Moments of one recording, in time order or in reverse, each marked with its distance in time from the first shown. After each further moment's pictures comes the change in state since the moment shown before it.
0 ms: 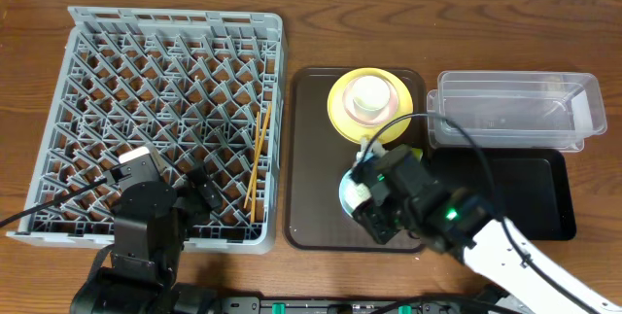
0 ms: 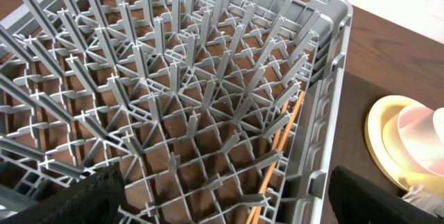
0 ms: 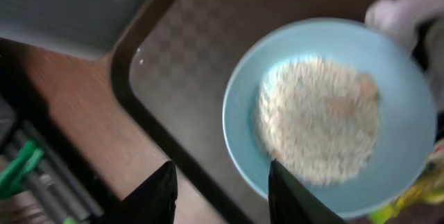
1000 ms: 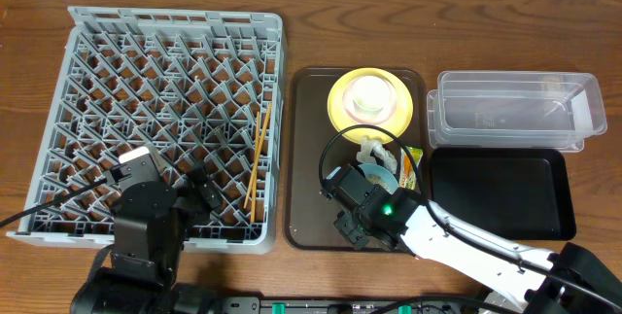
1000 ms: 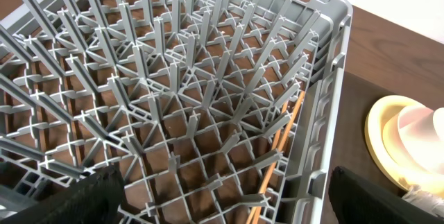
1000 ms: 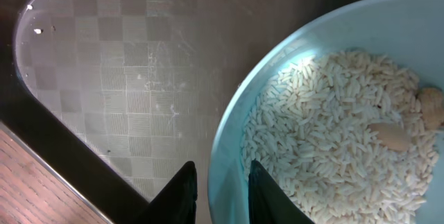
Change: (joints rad) left arm 0.000 0.000 0.000 0.000 0.000 0.000; right arm 0.146 0.311 0.000 0.114 0.193 0.018
